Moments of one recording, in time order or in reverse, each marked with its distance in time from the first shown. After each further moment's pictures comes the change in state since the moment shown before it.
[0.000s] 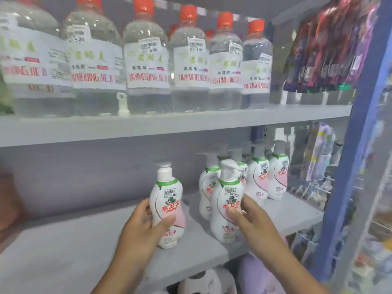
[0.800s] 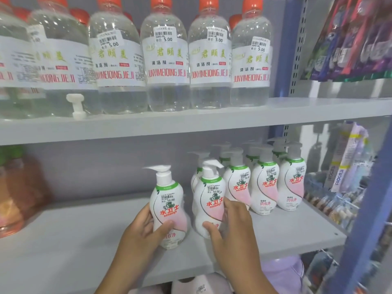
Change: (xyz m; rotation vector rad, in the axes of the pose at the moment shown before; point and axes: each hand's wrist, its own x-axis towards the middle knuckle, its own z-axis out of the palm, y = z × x) left_hand -0.008 -0.009 0.041 0.048 0.041 0.007; right_hand 0.021 0.037 0.015 -0.465 0.114 -0.208
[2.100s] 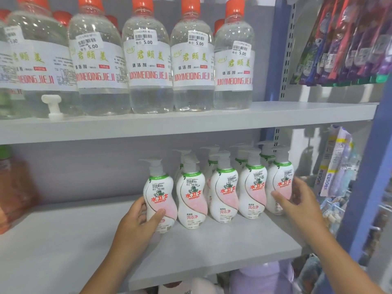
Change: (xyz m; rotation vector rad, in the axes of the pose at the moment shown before) left_hand 0.037 -0.017 0.016 0.162 0.139 -0.038; right_hand 0.100 0.158 -0.115 0.292 0.099 0.229
